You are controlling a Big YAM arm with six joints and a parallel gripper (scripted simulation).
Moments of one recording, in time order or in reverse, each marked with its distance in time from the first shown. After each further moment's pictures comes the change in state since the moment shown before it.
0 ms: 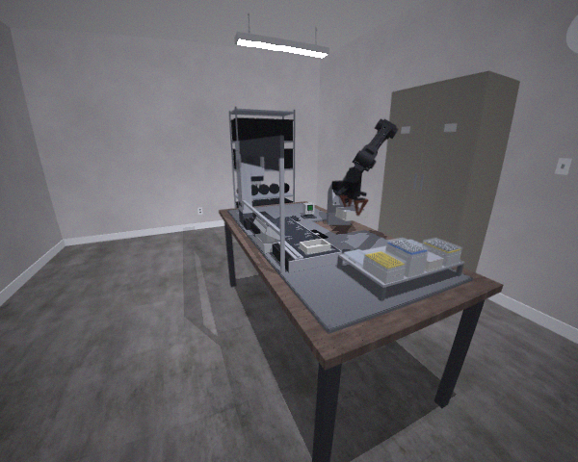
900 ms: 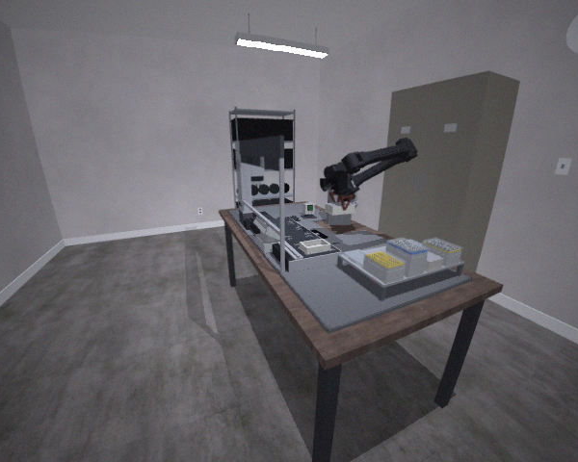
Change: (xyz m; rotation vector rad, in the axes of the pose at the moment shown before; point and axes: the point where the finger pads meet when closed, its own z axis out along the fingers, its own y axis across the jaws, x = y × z) arm 0.001 -0.102 0.001 -0.014 0.004 0.078
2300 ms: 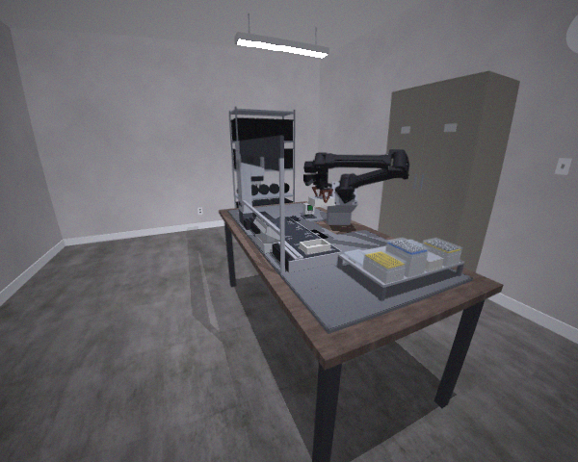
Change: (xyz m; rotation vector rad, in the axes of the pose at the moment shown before) arm -0.018 -0.176 -0.003 0.011 -0.003 -0.049
